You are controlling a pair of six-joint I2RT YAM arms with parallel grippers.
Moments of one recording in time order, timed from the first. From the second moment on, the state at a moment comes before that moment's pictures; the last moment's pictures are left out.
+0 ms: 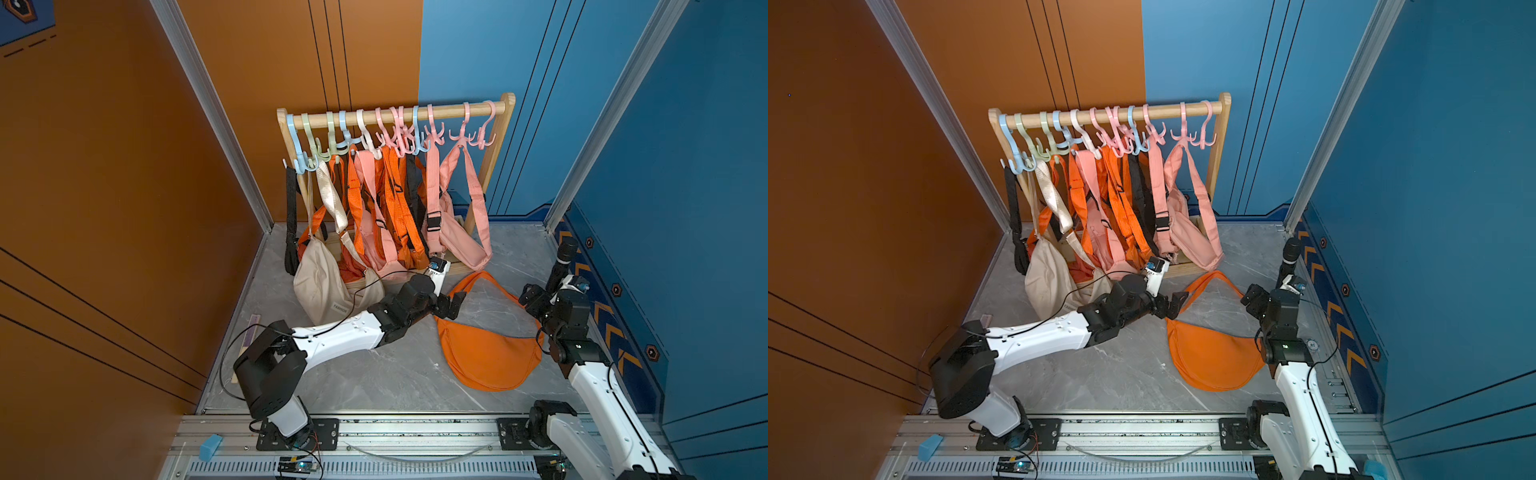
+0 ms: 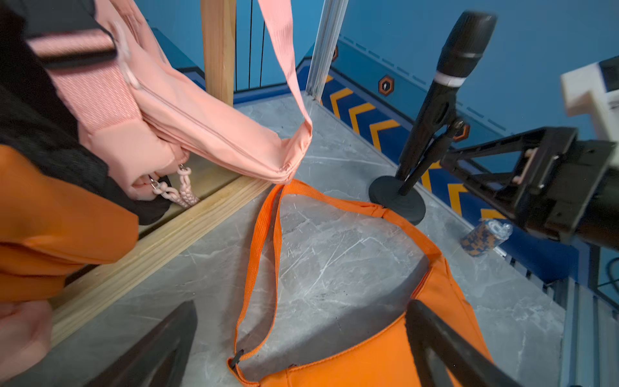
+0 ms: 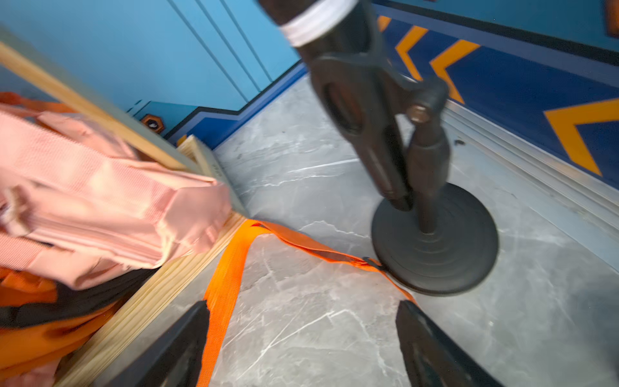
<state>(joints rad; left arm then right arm) -0.94 1.57 1.03 0.22 -0.15 -0.30 -0.05 0.83 0.54 -0.18 0.07 0.54</state>
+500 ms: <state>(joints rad) -0.95 1.03 0.73 0.07 -0.36 -0.31 0.16 1.08 0.90 -0.16 -0.03 0.30</state>
